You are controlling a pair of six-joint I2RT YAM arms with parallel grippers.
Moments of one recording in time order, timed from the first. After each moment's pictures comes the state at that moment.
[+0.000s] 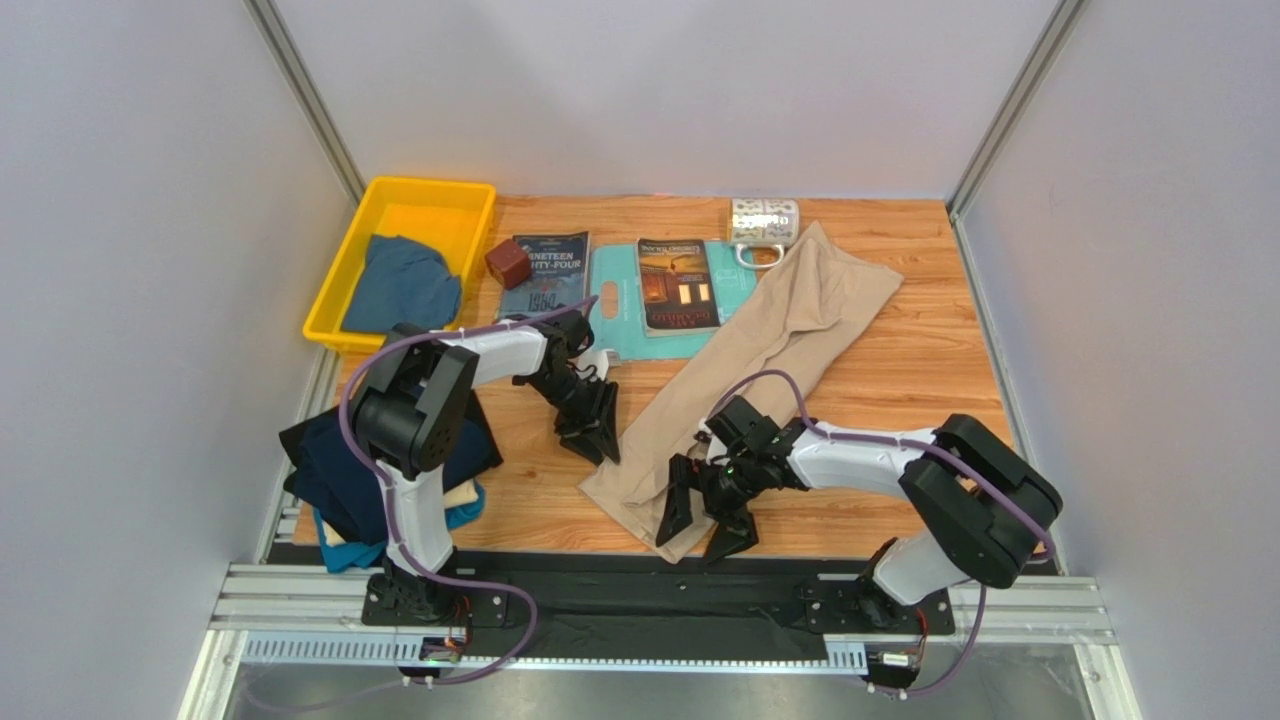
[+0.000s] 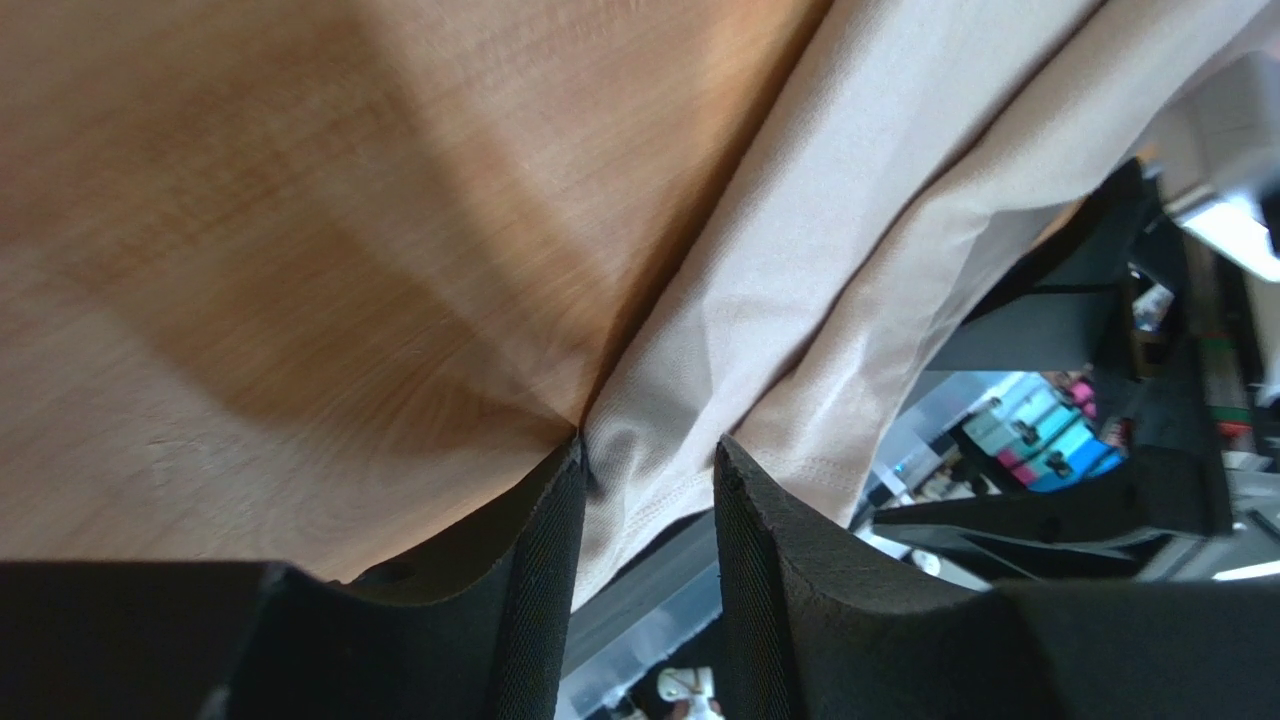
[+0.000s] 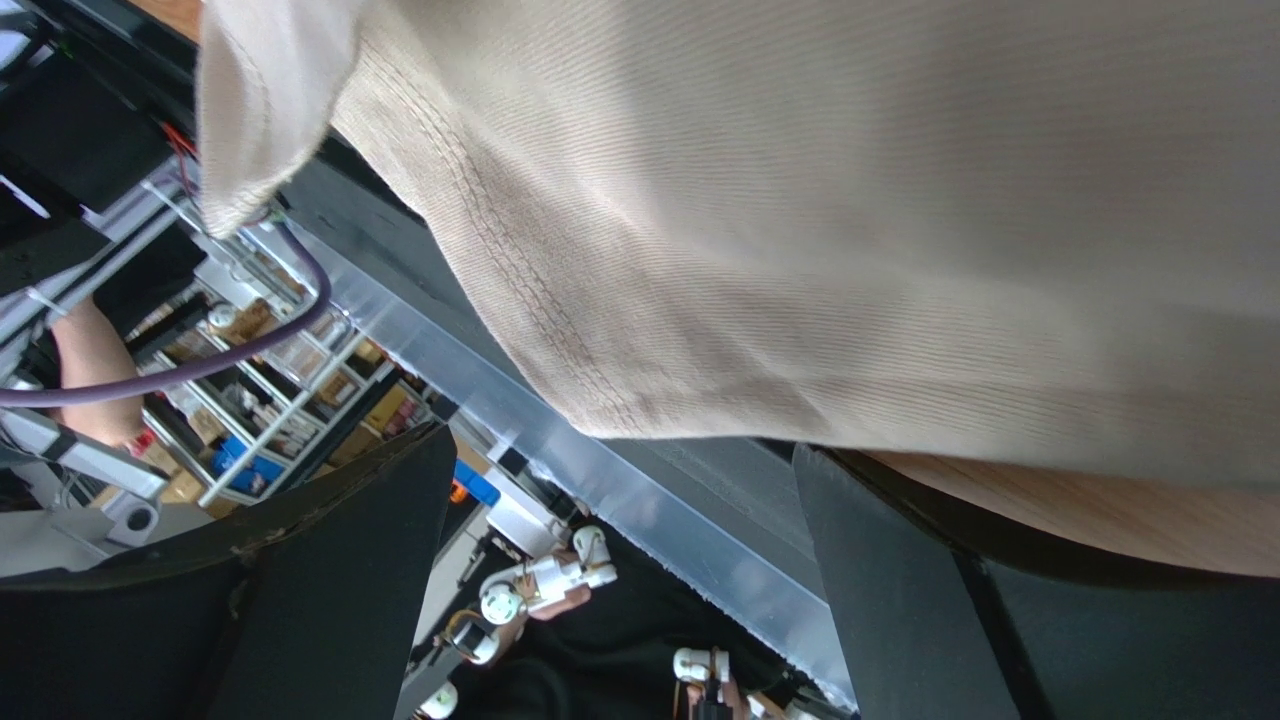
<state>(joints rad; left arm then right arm) -0.47 1.92 1.12 -0.71 0.64 -0.31 0.79 1.49 0.60 -0.32 -0.65 0.94</state>
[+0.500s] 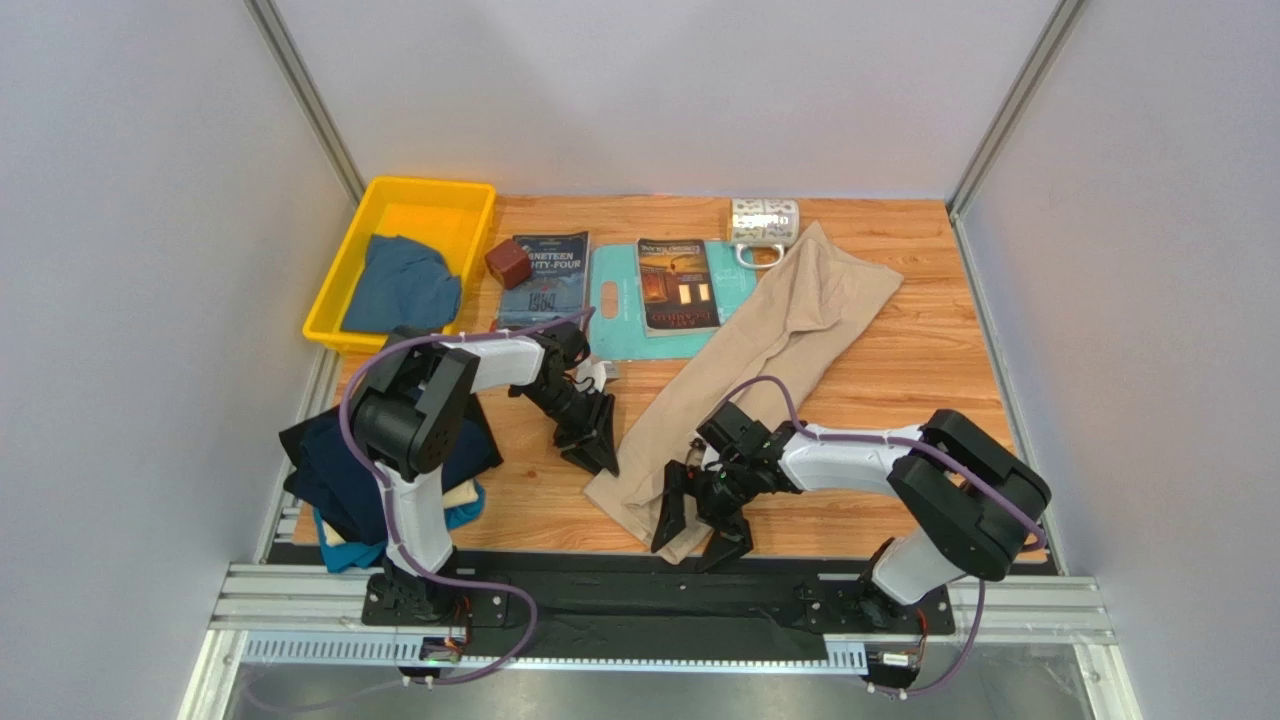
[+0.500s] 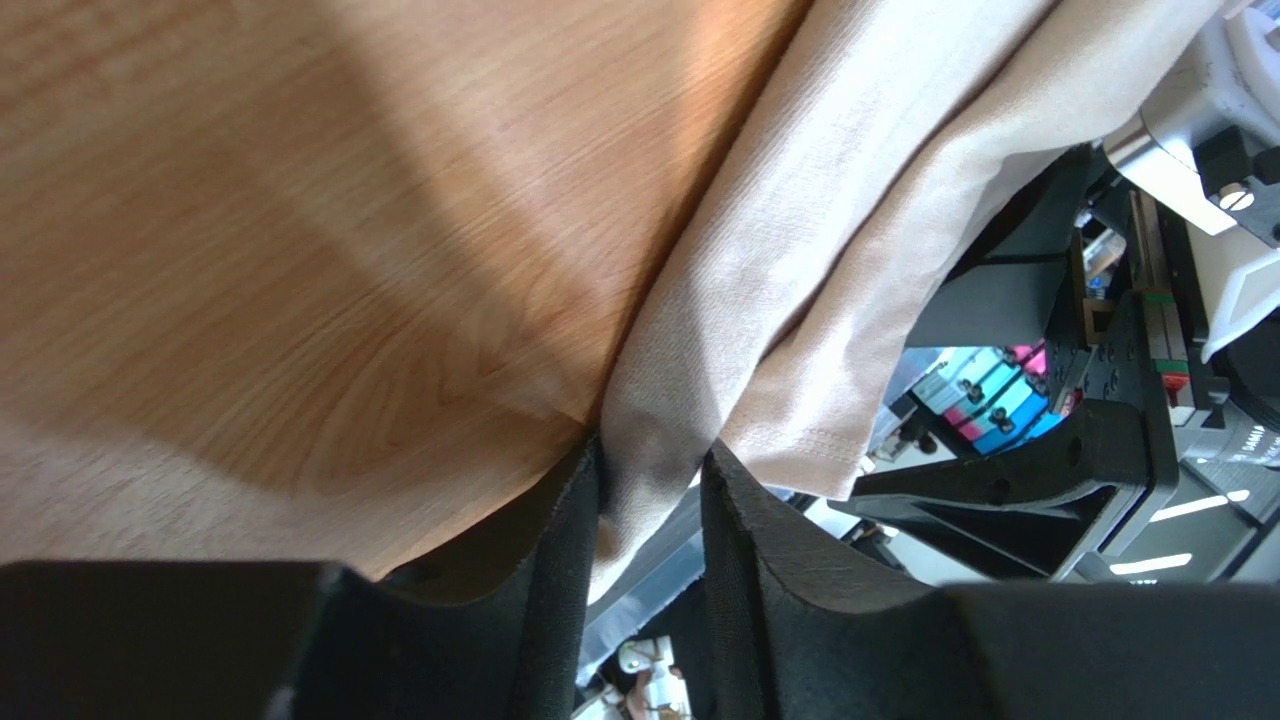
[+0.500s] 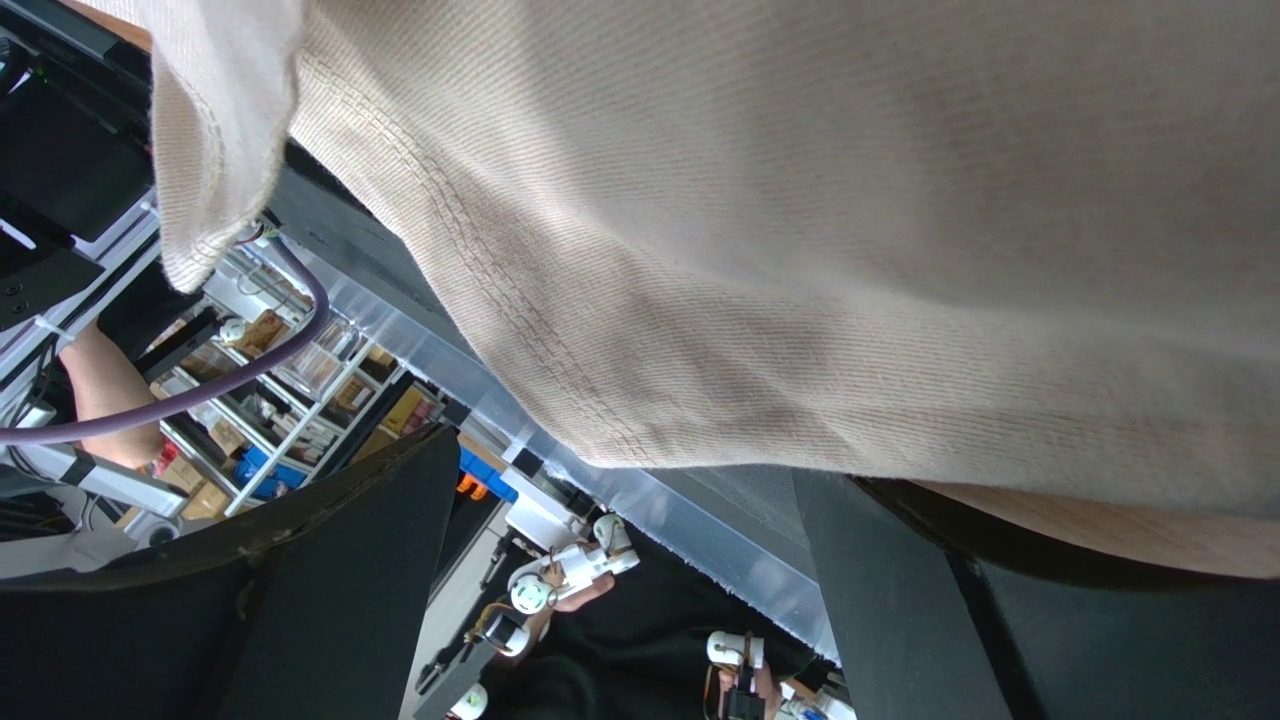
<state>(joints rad) -0.47 1.91 1.03 -0.66 0.73 -0.32 0.85 1.54 0.60 -0.29 -0.64 1.02</state>
